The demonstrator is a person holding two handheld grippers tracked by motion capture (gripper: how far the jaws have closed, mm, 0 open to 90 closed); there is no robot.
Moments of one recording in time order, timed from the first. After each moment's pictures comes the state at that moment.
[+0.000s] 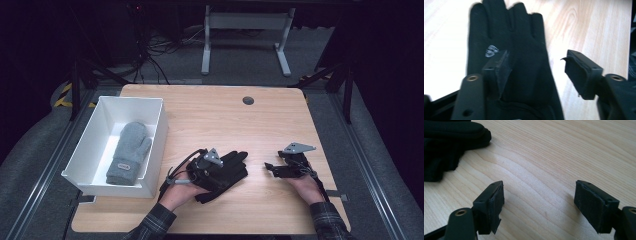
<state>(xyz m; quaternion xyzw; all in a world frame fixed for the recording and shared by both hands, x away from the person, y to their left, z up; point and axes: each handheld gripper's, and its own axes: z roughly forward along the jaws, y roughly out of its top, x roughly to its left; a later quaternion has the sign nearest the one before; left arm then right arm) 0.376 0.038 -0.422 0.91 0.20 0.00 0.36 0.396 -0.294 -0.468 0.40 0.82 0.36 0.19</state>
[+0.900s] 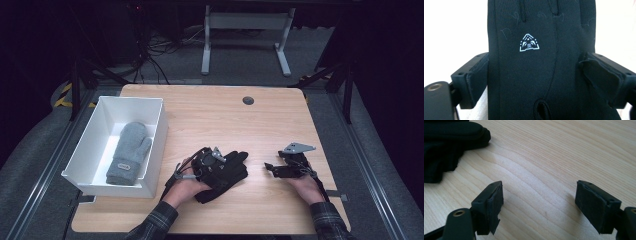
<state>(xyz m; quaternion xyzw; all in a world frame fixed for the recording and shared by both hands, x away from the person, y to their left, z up) 0.401 0.024 -0.456 0.93 0.22 0.01 0.30 0.396 -0.294 -0.469 0.40 0.82 0.36 0.20</state>
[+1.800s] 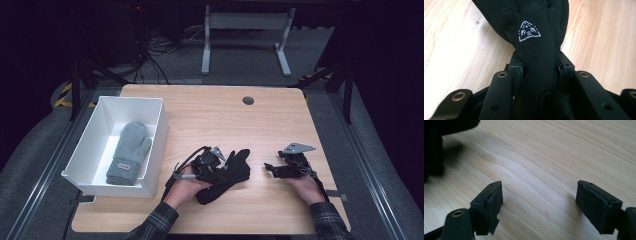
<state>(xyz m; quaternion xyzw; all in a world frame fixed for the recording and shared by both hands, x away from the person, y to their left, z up) 0.393 0.026 -0.431 0.92 0.21 -0.05 0.33 0.396 -0.293 -0.469 0.40 0.82 0.36 0.20</state>
